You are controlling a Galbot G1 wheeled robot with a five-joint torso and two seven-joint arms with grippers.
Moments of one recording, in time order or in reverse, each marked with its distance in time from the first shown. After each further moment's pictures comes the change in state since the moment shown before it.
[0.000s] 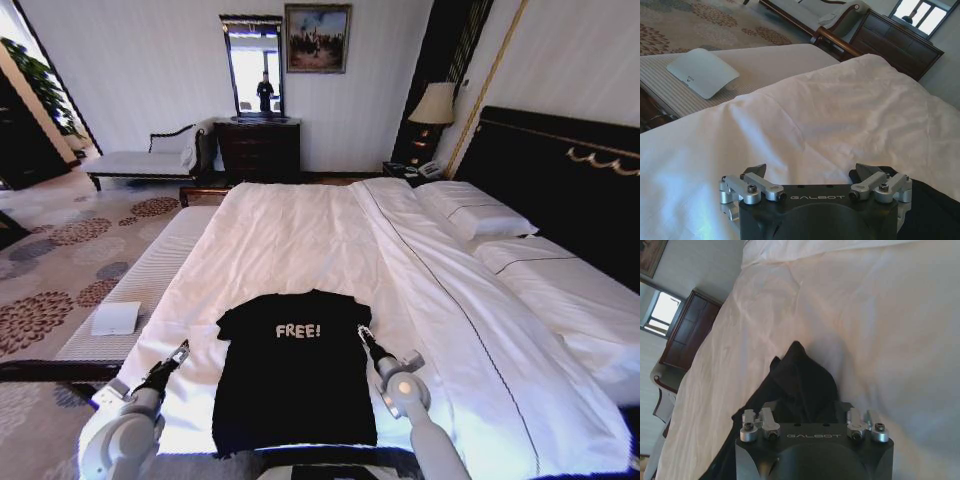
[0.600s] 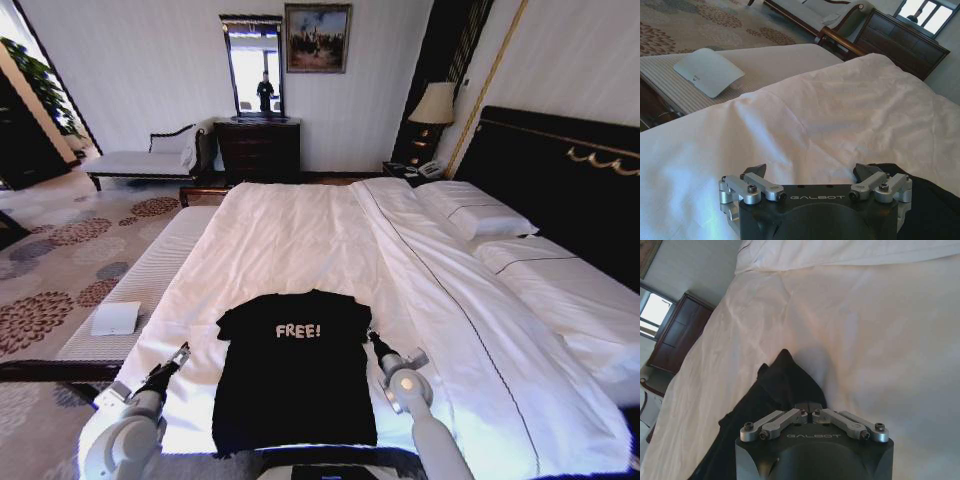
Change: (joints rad) left arm 0.010 -0.021 0.004 -0.003 0.023 -0.007 -0.006; right arm -0.052 -0.008 0.017 0.042 -0.038 0.009 0.024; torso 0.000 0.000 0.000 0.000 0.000
